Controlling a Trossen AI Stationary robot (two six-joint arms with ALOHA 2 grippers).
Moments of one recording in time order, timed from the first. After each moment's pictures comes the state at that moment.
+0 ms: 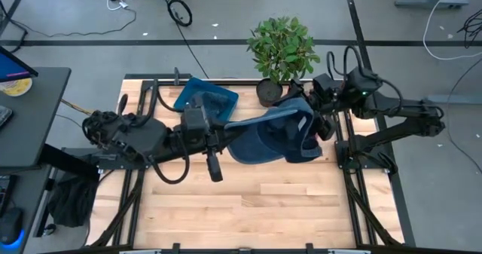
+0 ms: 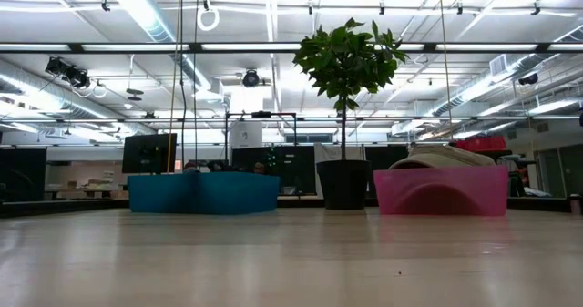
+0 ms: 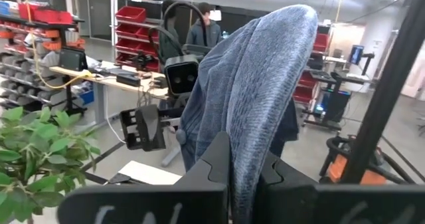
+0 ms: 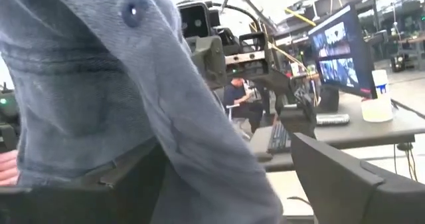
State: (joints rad) left arm -0.47 1.73 2.32 -0.51 -0.78 -0.15; right arm -0.04 1.12 1.28 0.09 -0.38 0.36
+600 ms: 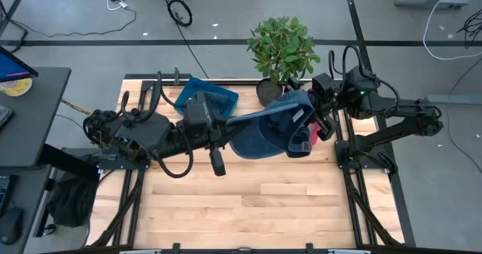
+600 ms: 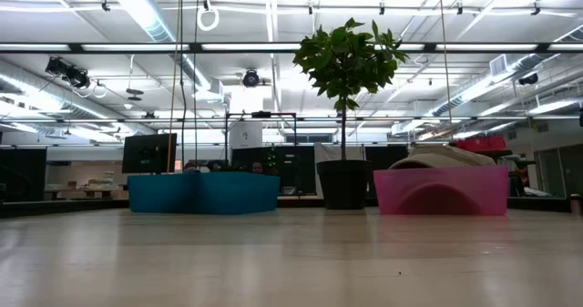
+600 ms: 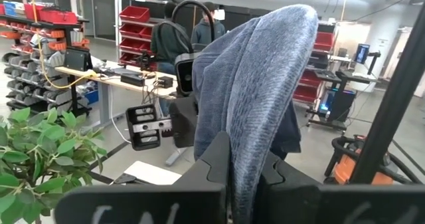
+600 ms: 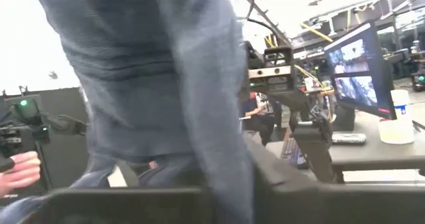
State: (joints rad) left arm -0.43 1.73 2.32 -0.52 -0.76 -0.15; right arm -0.04 1.15 1.28 0.20 -0.43 0.36
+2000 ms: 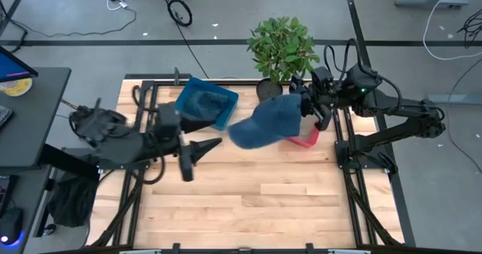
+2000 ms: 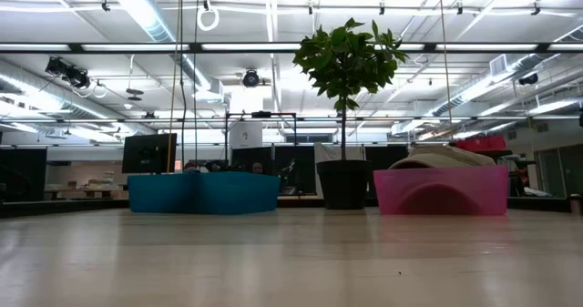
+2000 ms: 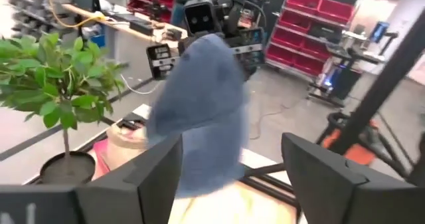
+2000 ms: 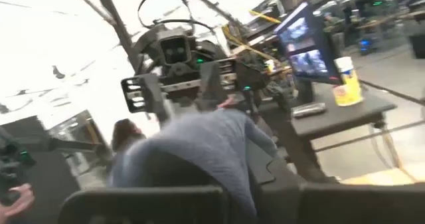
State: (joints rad) left arm -0.58 1.63 2.32 -0.91 -0.90 -0.49; right arm -0.08 1.11 1.28 0.07 -0.29 0.49
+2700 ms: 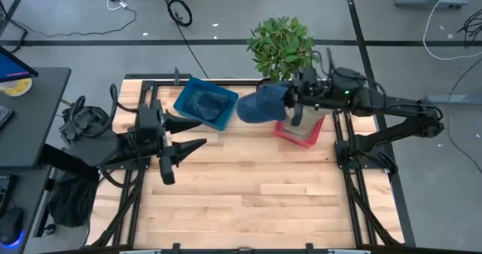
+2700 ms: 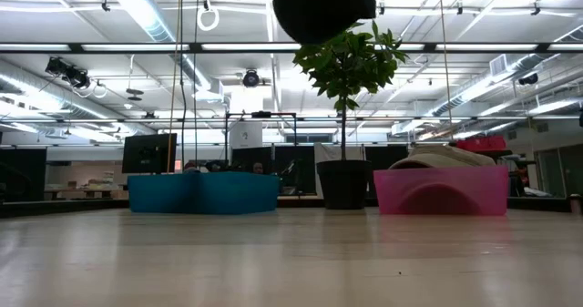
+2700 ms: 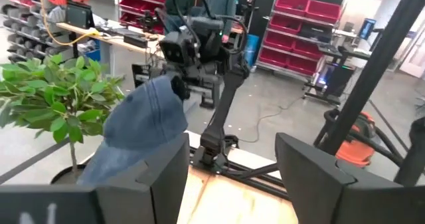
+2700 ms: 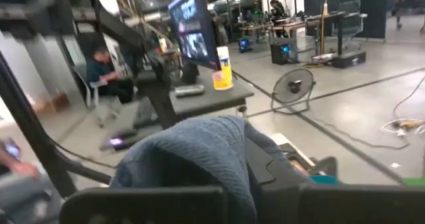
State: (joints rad) left arm -0.65 1.58 2.32 -0.93 -0.95 -0.41; right arm -0.08 1.14 1.28 -0.14 0.07 0.18
